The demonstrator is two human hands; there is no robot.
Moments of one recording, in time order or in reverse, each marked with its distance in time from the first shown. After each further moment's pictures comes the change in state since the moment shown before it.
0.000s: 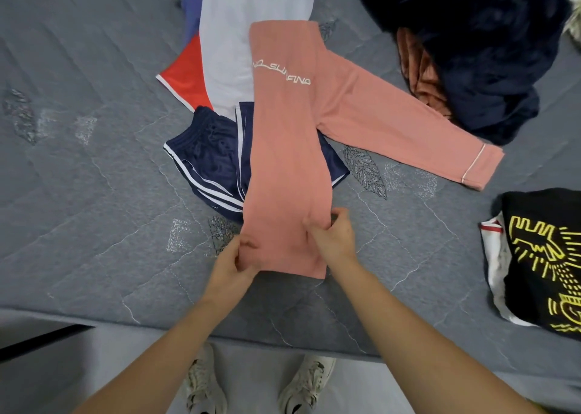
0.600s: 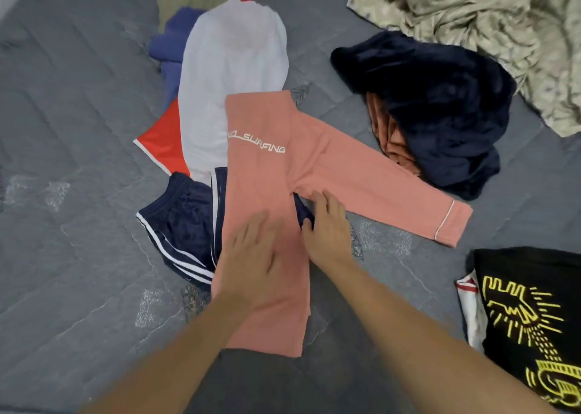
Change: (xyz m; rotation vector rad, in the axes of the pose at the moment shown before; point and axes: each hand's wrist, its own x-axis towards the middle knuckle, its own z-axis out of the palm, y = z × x) left_hand 0.109 0.103 0.048 0.890 0.006 0.472; right_hand 0.095 -0.081 -0.042 -0.577 0.138 -0.581
